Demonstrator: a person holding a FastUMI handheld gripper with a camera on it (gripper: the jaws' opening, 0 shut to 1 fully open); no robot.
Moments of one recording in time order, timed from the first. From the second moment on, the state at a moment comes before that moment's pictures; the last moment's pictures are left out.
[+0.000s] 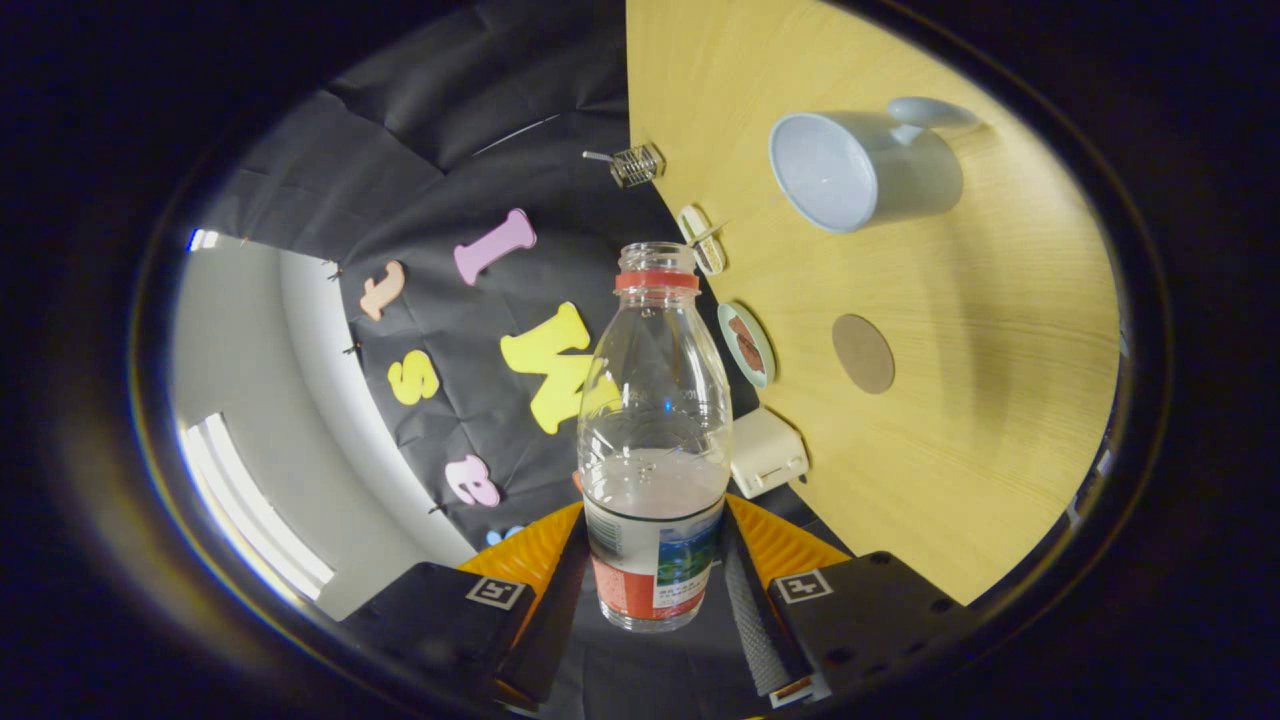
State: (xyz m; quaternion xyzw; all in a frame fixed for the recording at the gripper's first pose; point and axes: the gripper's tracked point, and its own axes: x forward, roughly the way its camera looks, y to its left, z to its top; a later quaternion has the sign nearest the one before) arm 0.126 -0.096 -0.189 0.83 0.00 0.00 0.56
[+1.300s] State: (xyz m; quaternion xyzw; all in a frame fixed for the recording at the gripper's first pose) arm 0.128 -0.103 -0.184 0.87 -0.03 -0.01 0.50
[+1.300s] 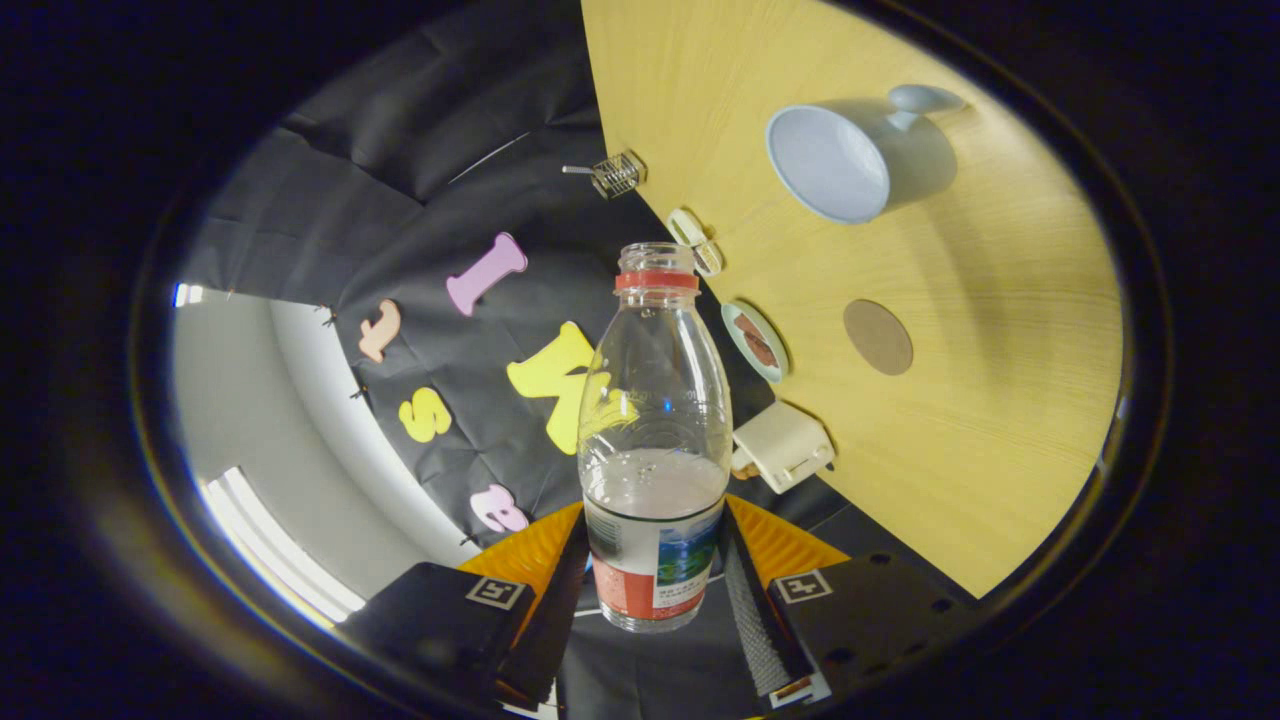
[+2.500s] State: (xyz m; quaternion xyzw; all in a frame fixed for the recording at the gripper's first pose) arm 0.115 -0.079 -0.193 0.73 0.03 0.01 0.68
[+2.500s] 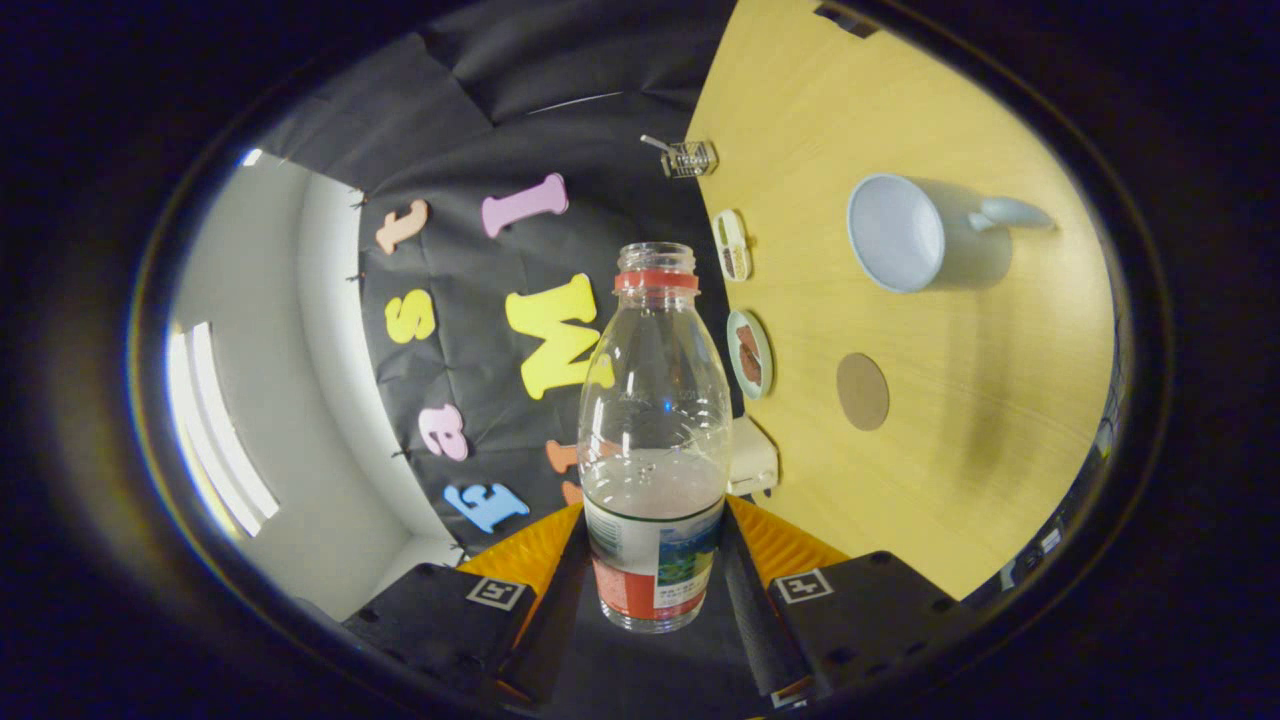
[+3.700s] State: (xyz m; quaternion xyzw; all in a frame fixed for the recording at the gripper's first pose) arm 0.103 -0.041 -0.137 0.03 0.07 -0.05 1.00
